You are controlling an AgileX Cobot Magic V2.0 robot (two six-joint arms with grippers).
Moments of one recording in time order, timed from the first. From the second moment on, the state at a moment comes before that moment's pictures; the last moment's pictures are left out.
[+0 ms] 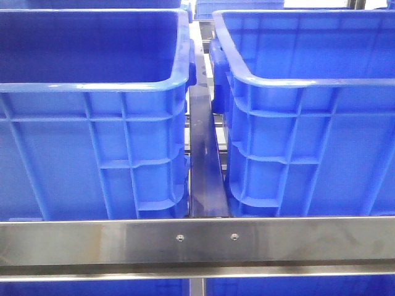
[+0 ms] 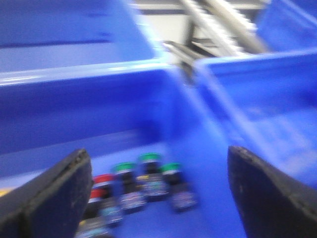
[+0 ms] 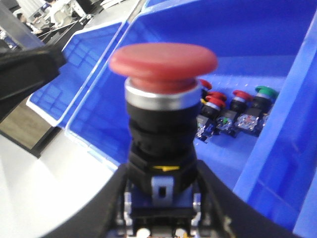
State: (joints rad) left arm -0.42 0.88 -0.91 0.14 0.40 -0.30; right arm 0.58 1.11 -0.80 1.51 0.33 -0.96
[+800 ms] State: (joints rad) left arm -0.24 0.25 -0.57 0.20 0.57 -0.30; right arm 0.47 1.11 -0.80 1.52 0.15 -0.96
